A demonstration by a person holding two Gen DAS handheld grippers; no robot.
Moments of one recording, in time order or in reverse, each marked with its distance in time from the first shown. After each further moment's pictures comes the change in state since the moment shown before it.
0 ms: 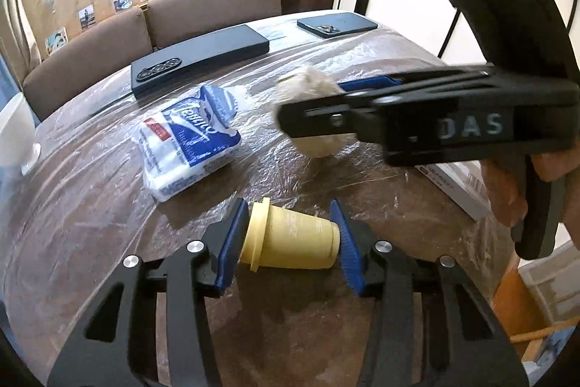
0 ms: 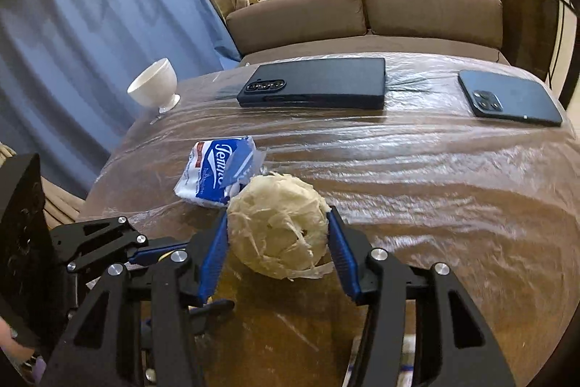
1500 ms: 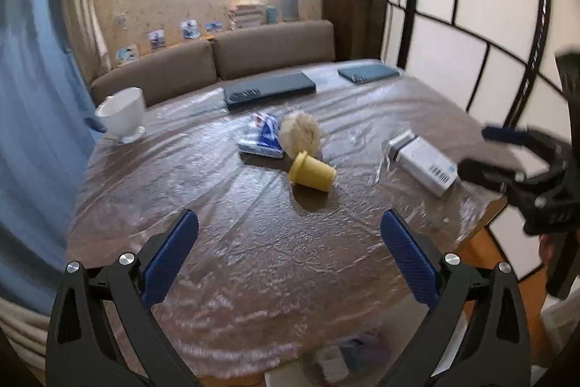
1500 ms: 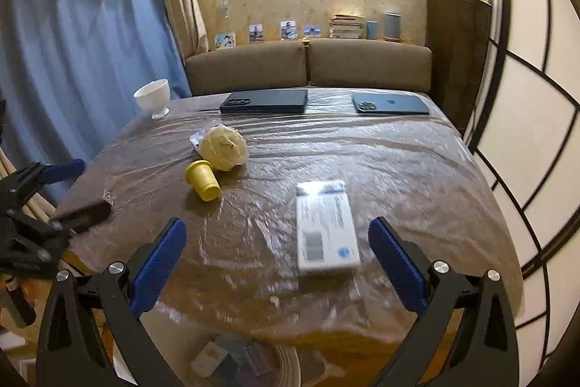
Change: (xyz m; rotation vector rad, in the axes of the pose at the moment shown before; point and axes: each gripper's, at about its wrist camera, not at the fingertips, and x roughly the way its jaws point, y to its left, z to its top) left arm -0.097 -0.023 -0.048 -0.075 -0.156 0.213; right arm -0.131 0.046 -0.105 -0.063 -0.216 -0.258
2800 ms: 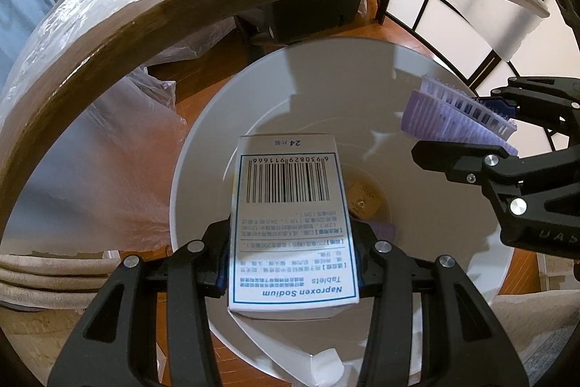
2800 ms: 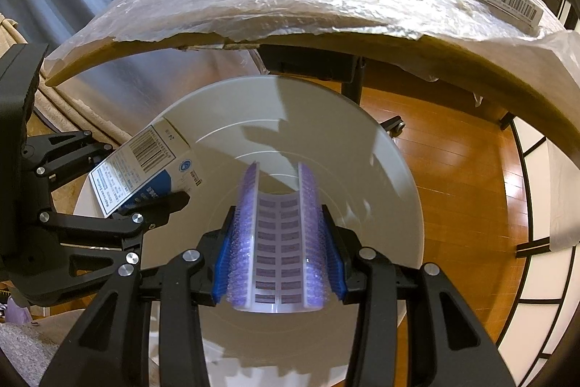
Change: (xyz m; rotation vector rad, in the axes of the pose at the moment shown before) left arm 0.060 -0.054 -0.156 0.013 0.445 0.004; right arm 0.070 0.051 -0.154 -0.097 0.456 0.152
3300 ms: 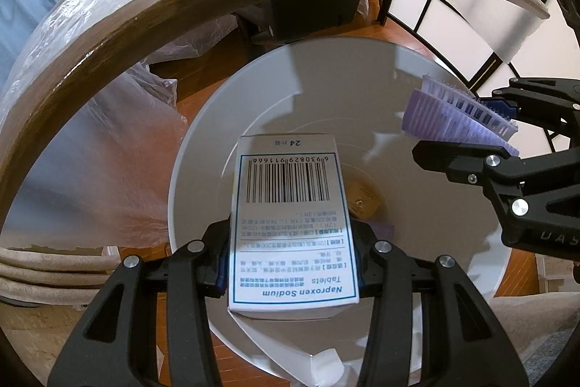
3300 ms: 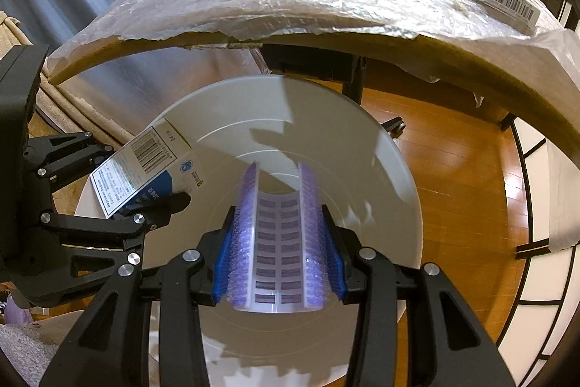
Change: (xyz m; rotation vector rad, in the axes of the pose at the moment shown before) left arm -0.001 0.001 -0.004 -0.011 -0.003 0.005; right arm -0.001 0.004 0.000 -0.005 -0.002 0.004
